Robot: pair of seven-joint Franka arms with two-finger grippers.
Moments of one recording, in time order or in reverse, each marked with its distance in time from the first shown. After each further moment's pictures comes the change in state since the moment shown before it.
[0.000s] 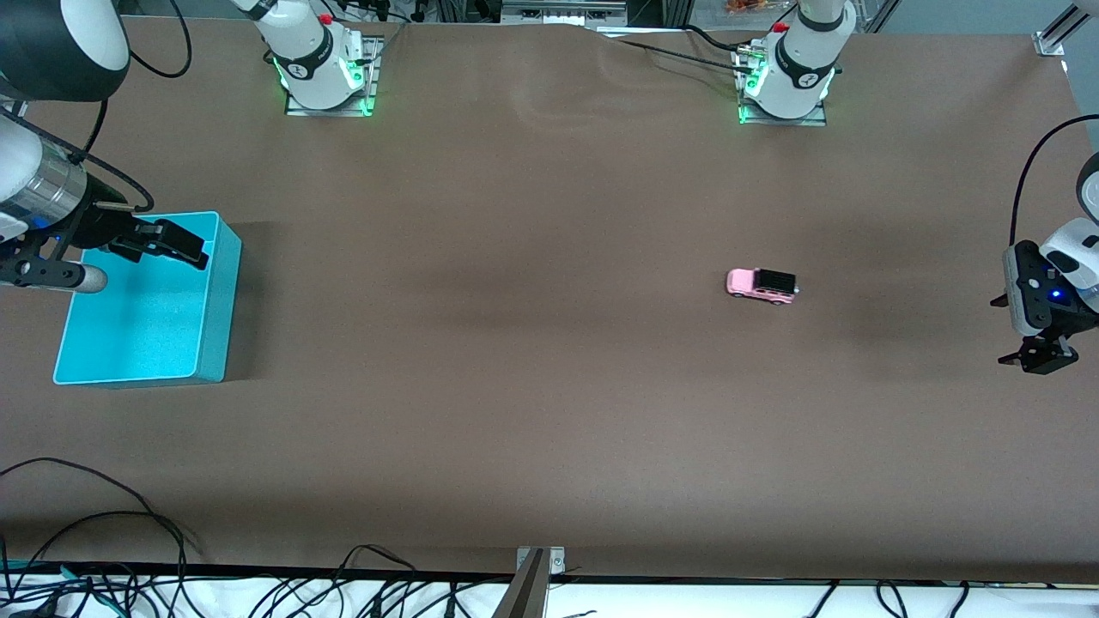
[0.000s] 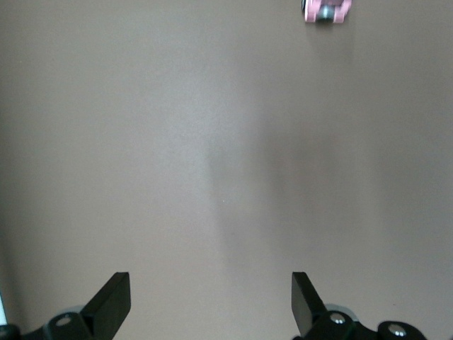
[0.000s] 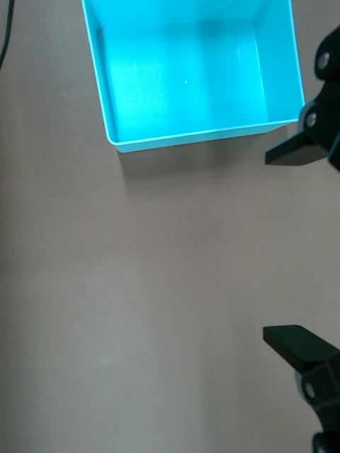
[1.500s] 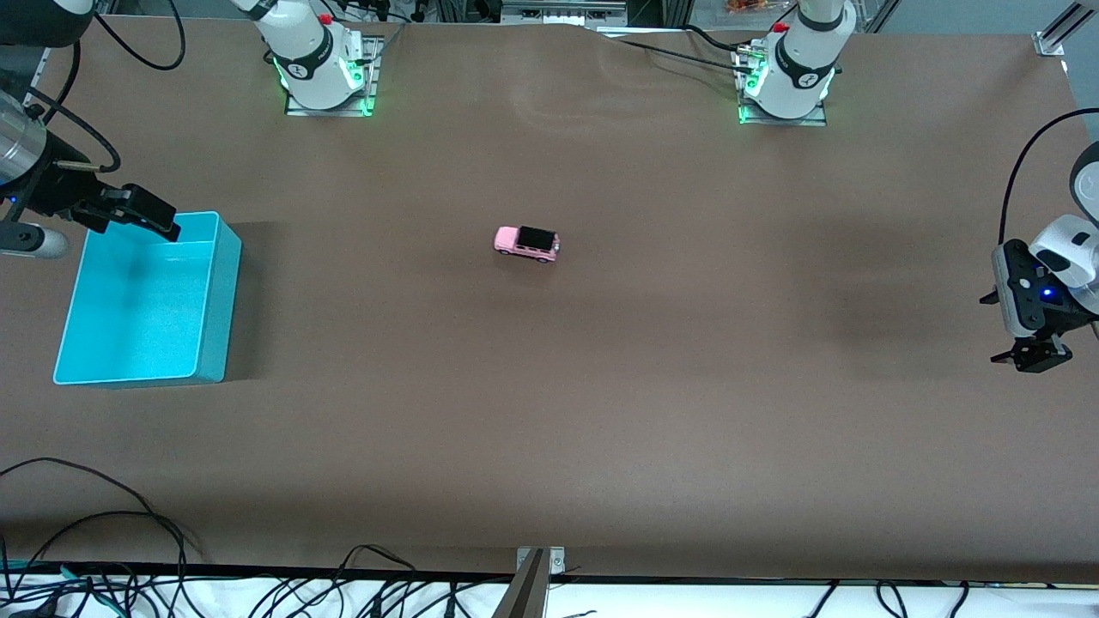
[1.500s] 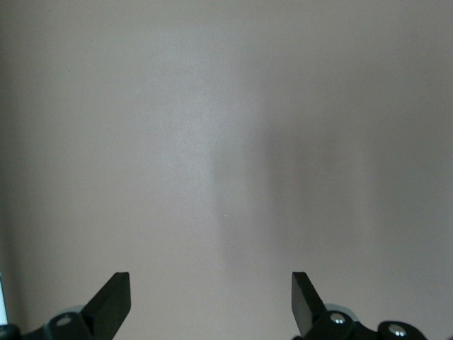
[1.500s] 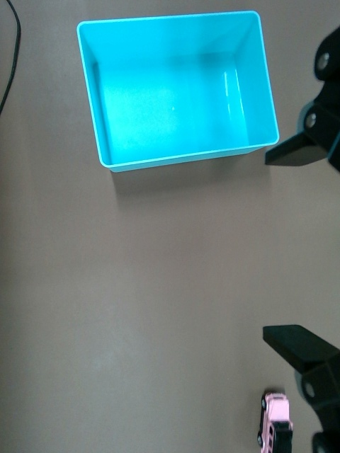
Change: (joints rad) left arm -0.032 -0.022 -0.003 0.001 0.000 -0.029 -0.091; right arm -0.007 -0.042 0.007 0.066 -0.034 -0.115 0.000
